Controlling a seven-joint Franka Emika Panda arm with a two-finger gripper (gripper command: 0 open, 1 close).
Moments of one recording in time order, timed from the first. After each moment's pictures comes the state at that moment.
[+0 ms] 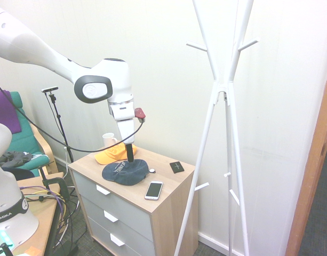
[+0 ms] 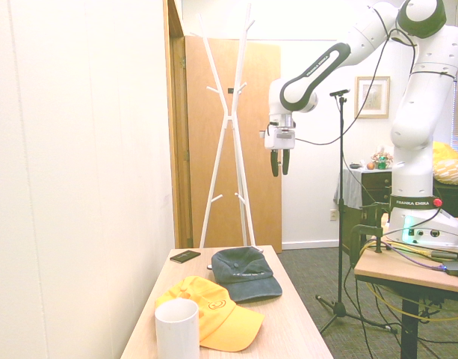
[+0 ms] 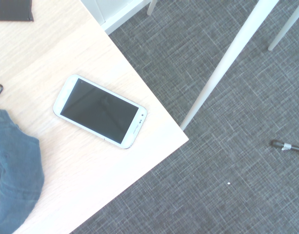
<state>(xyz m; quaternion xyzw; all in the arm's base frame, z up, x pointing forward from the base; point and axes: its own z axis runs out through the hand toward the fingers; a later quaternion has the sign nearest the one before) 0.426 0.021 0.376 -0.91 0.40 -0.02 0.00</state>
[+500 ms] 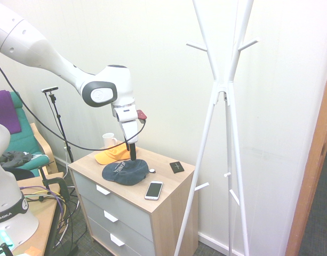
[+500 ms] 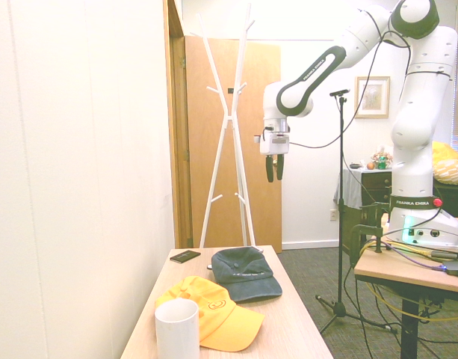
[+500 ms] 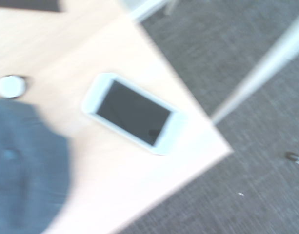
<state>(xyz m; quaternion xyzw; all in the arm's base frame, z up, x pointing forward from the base) 0.442 0.102 0.340 -0.93 0.36 -0.03 0.00</state>
